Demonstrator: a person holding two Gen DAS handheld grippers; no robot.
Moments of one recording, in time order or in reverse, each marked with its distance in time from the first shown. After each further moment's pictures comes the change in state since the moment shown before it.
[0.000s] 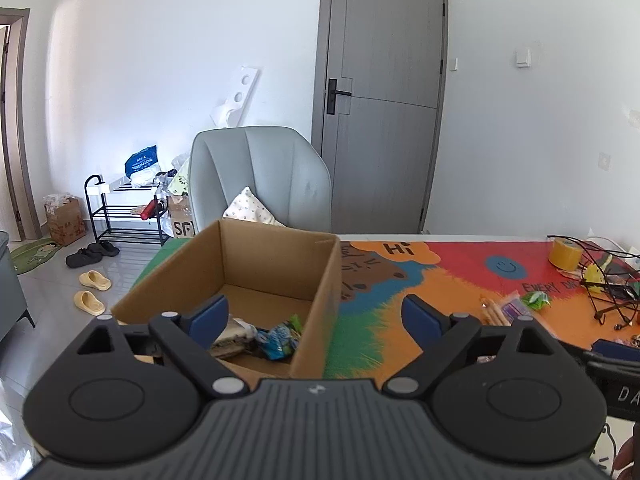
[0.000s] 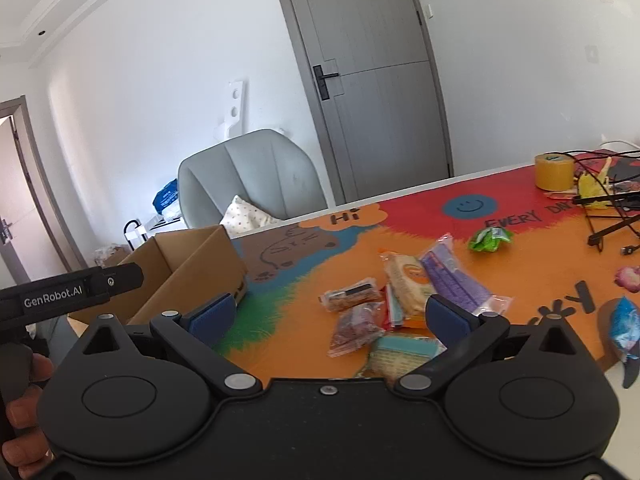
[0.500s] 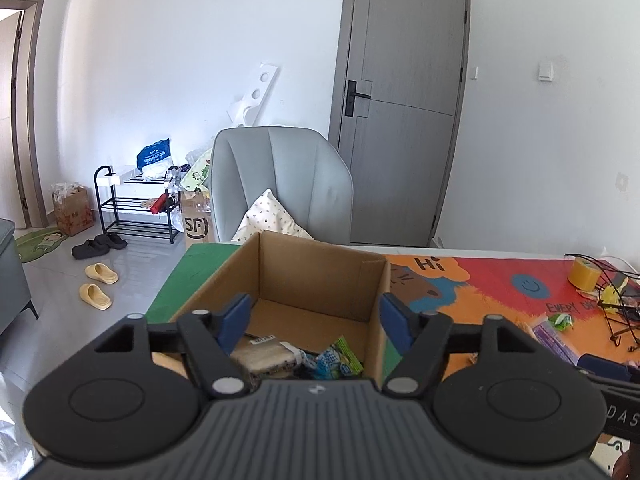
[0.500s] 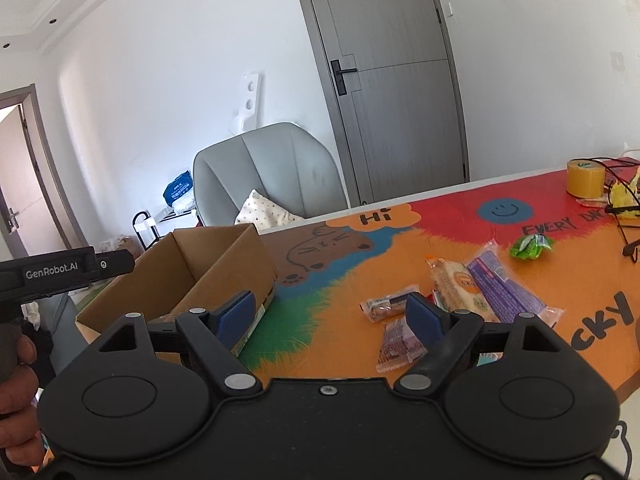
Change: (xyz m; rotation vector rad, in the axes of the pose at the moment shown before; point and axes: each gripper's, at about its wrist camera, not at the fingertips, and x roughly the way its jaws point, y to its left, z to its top) left arm 0.014 0.051 0.018 -0.045 0.003 0.017; right arm 0.028 0.038 0.005 -0.027 0.019 0.031
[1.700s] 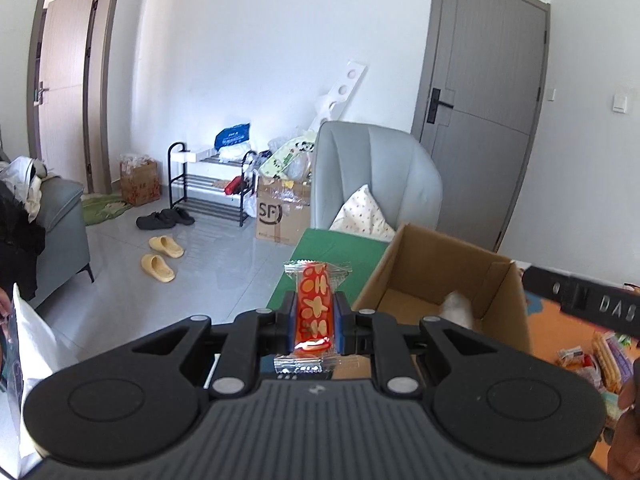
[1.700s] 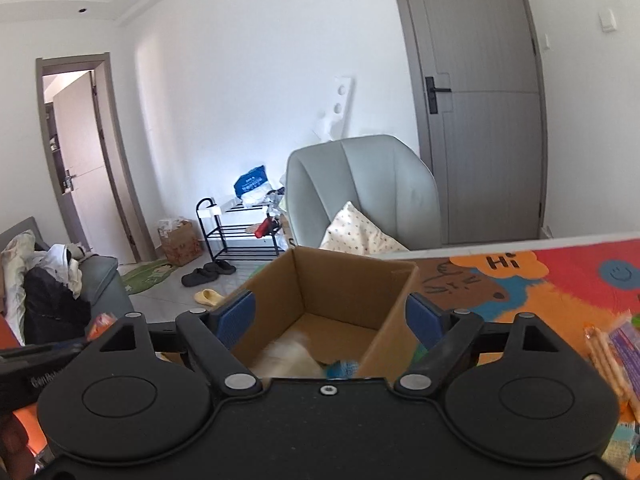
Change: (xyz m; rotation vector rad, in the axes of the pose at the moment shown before) left arm -0.023 0.099 -0.004 -0.124 -0.002 0.174; right arm 0.041 0.111 0.023 -0.157 -0.024 0.174
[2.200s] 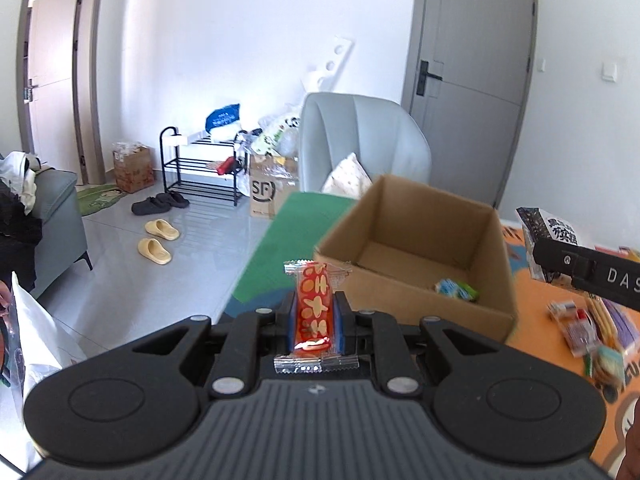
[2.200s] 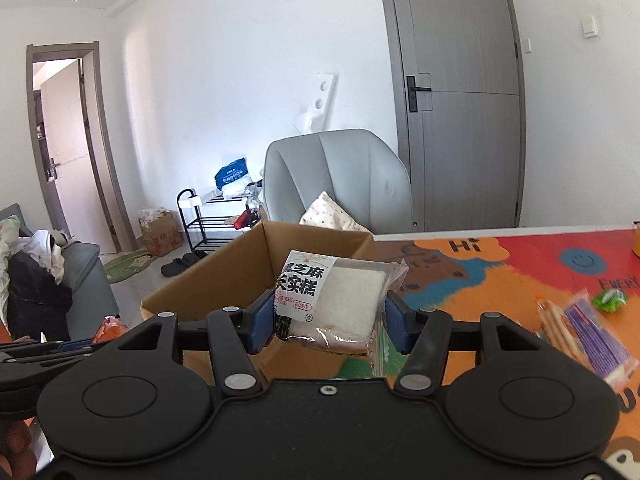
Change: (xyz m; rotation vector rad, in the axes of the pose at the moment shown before) left arm -0.005 -0.012 -0.032 0.031 0.071 0.005; right arm -0.024 -0.004 -0.018 -0.039 0.003 -0.058
